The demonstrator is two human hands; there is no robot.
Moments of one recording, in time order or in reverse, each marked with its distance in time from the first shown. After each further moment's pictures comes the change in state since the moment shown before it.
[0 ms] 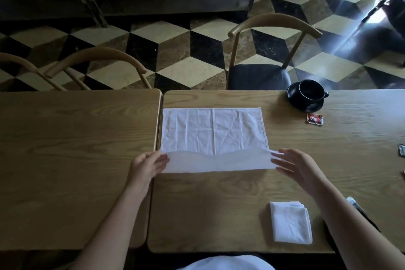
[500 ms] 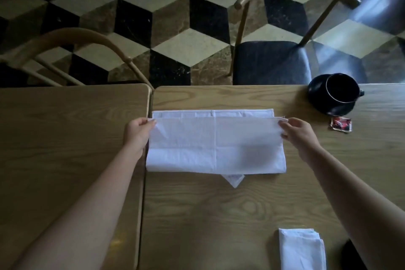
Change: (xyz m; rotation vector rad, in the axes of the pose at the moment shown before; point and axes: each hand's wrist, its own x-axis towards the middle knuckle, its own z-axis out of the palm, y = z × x) left_hand 0.167 0.055 0.060 0.474 0.174 0.106; right_hand 0.182 -0.050 0.035 -0.466 0.135 -0.160
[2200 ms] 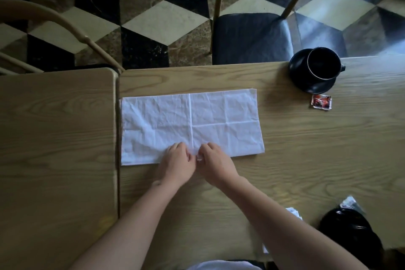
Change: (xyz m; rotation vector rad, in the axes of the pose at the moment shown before) left_hand -0.114 -0.065 0.122 0.804 -0.284 0.424; right_hand -0.112 0.048 0.134 -0.657 -0.334 -0.404
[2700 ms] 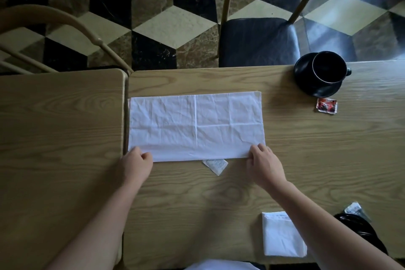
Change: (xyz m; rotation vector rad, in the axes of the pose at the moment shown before) left_hand -0.004 -0.084 -0.049 0.033 0.136 -0.465; right_hand -0.028 0.097 -0.053 -0.262 0.140 0.179
